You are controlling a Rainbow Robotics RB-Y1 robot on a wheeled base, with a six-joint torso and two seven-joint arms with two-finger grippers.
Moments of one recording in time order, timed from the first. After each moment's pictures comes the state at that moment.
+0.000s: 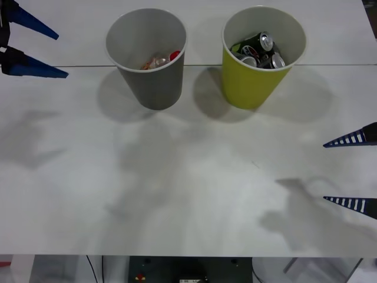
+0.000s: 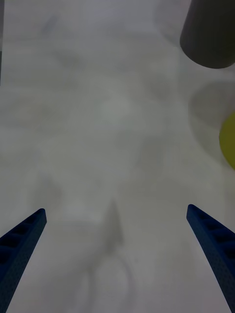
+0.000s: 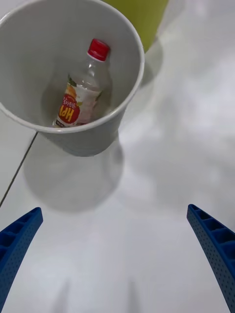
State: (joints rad) right arm 0.26 -1.13 -0.26 -2.01 1.31 -1.13 -0.09; left arm -0.82 1.18 -0.15 -1.40 -1.43 -1.50 0.57
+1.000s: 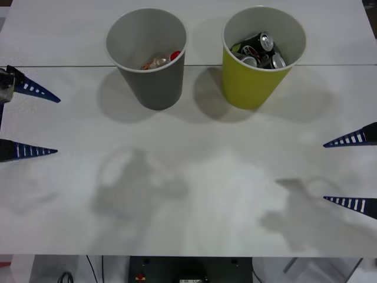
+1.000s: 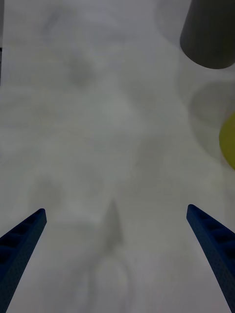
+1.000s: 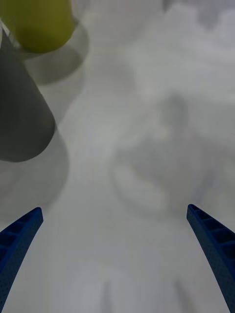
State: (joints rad) right arm 0.26 -1.13 -0.26 -2.01 1.31 -1.13 -0.09; left arm -0.24 1.07 0.23 -1.83 -1.46 -1.50 0.30
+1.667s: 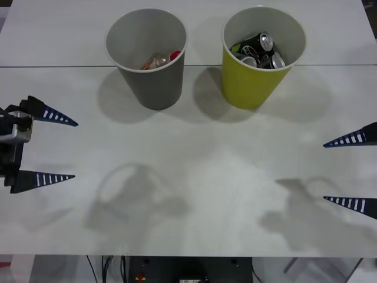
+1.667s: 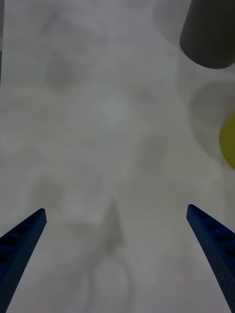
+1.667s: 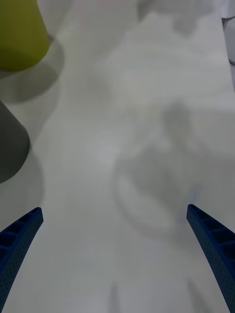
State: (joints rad) right arm 0.26 -1.13 -0.26 -2.01 1.31 -1.13 -0.09; left arm -0.08 0.96 0.24 -1.93 -1.48 -1.45 0.19
